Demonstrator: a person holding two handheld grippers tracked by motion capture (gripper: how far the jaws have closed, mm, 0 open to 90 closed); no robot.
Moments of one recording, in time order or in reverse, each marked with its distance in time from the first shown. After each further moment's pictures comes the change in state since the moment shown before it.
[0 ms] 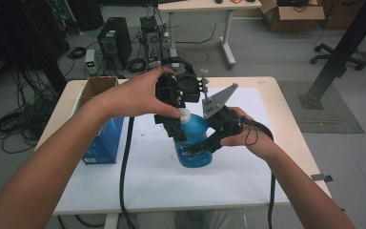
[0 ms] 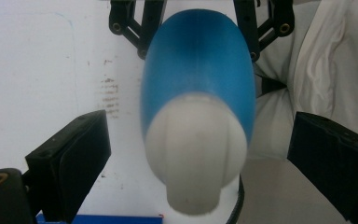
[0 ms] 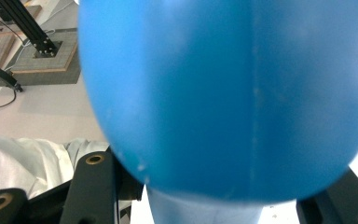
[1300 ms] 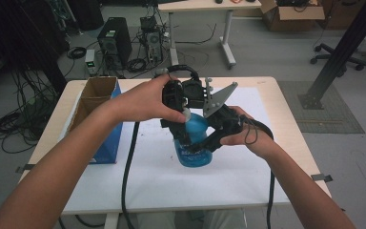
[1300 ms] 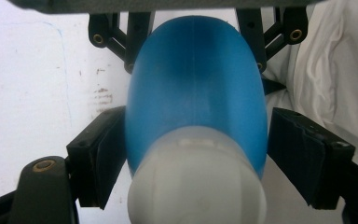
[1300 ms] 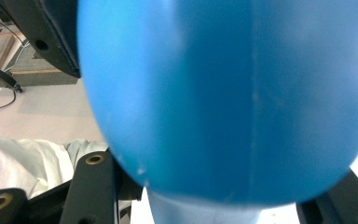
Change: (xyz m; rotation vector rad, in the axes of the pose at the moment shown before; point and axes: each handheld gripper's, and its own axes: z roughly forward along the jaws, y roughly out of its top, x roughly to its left) left arm 0.002 0.005 0.017 -0.005 -0.021 0.037; right arm -0.001 0.001 -0.002 0.005 -0.005 0.005
